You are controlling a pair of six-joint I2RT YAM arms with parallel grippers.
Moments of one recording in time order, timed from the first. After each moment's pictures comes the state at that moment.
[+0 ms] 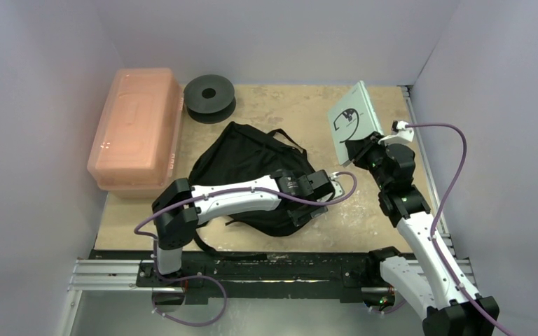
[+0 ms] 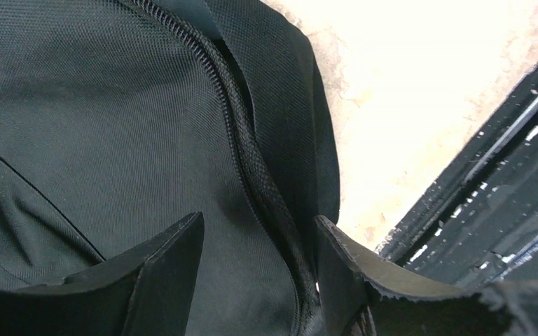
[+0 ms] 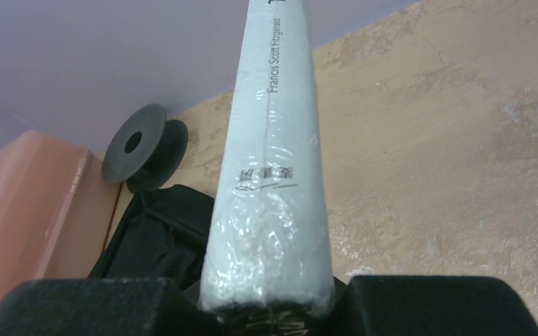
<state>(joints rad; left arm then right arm) -1.20 1.87 1.55 -0.82 -0.18 -0.02 0.21 0.81 0.70 -0.09 0.05 0.58</state>
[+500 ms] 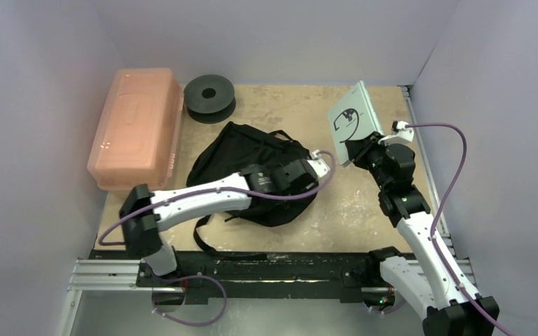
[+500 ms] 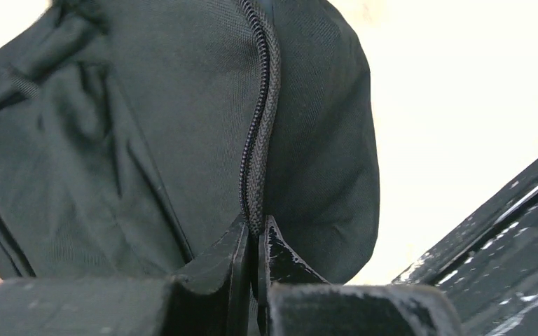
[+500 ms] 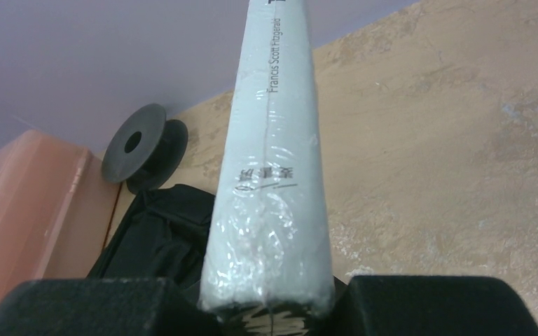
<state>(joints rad) -1.19 1.72 1.46 -0.76 -0.40 -0.06 0.21 0.81 0.70 -0.09 0.05 0.58</state>
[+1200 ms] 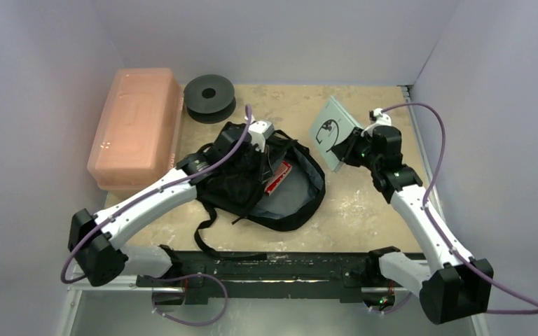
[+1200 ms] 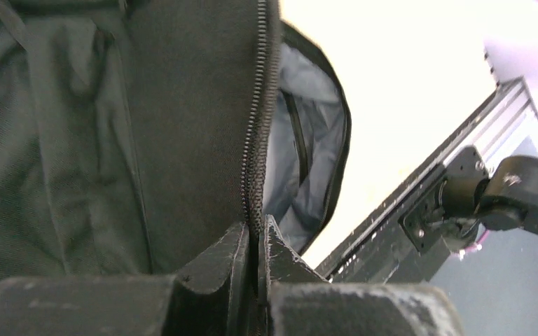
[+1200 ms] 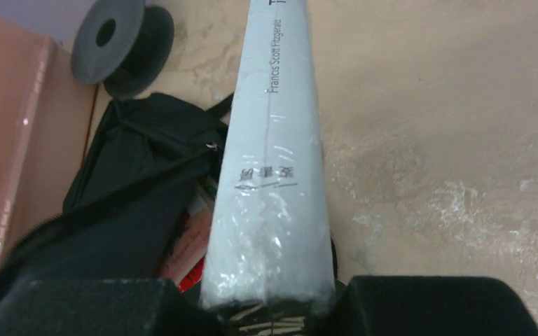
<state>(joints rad) -0.80 1.35 1.15 -0.46 0.14 -0.43 0.21 1.01 0.81 -0.21 -0.11 0.52</state>
